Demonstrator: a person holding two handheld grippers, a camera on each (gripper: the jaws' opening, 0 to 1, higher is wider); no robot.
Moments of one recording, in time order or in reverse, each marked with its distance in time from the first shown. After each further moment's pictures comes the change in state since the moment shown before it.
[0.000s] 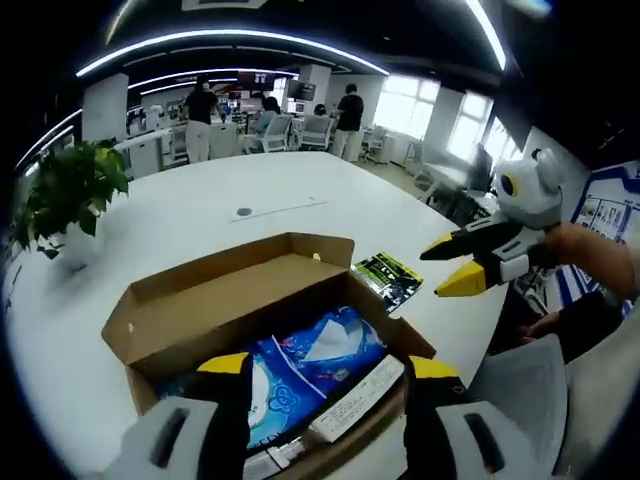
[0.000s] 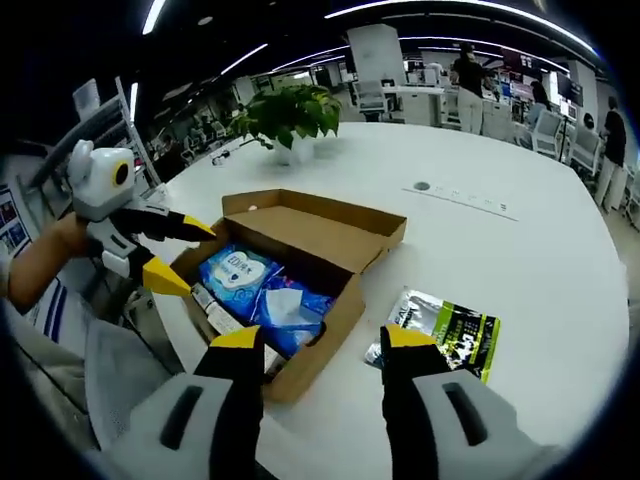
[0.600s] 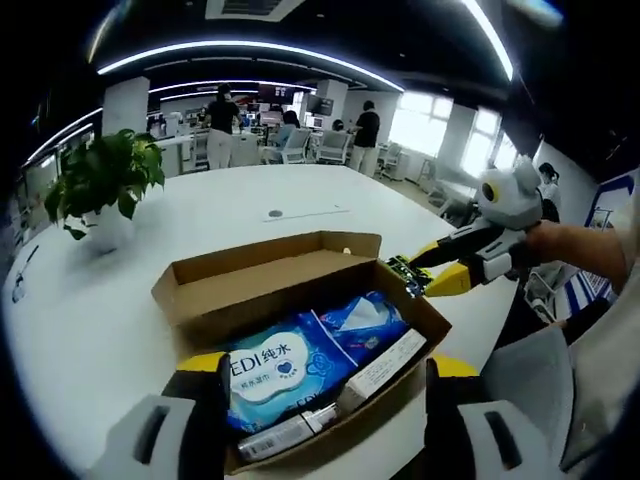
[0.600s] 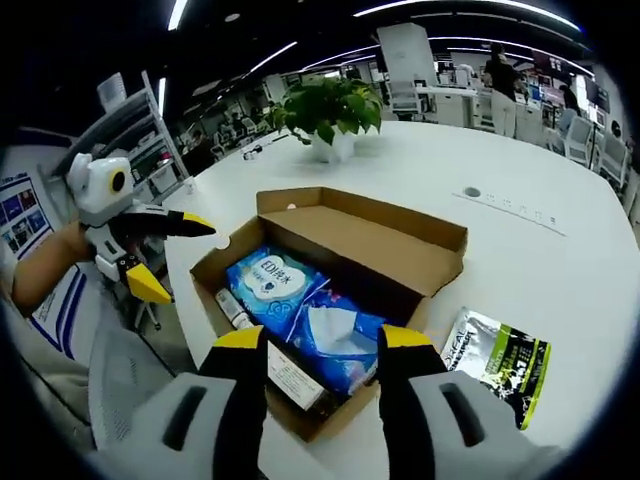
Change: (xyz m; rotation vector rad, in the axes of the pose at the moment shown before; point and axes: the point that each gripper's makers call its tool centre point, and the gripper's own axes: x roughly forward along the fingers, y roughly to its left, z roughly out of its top) left arm -0.044 0.033 -0.031 -0.035 -0.077 0.062; right arm 0.048 0.042 0.005 -0.043 0.004 0.124
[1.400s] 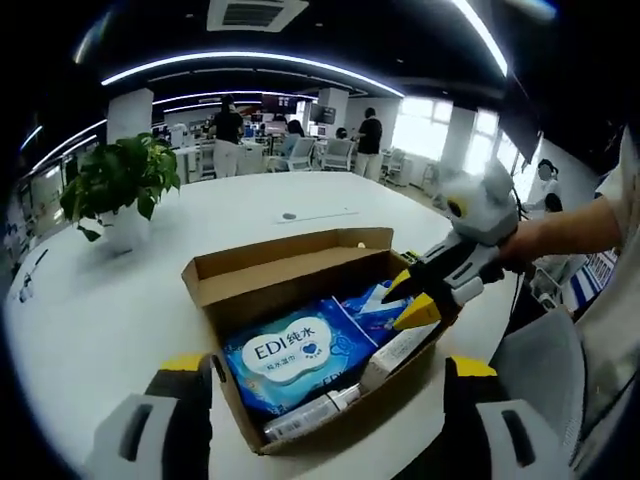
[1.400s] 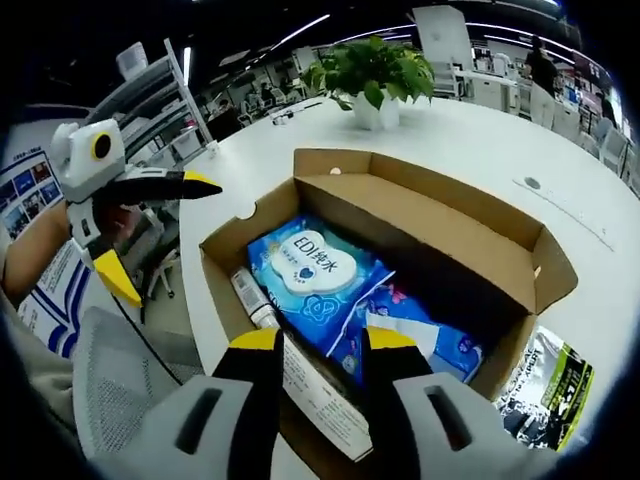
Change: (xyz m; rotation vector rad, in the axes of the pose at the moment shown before) left arm -0.017 0.011 -0.016 0.032 -0.036 0.026; right arm 0.068 0.044 -0.022 -0.076 0.126 0.099
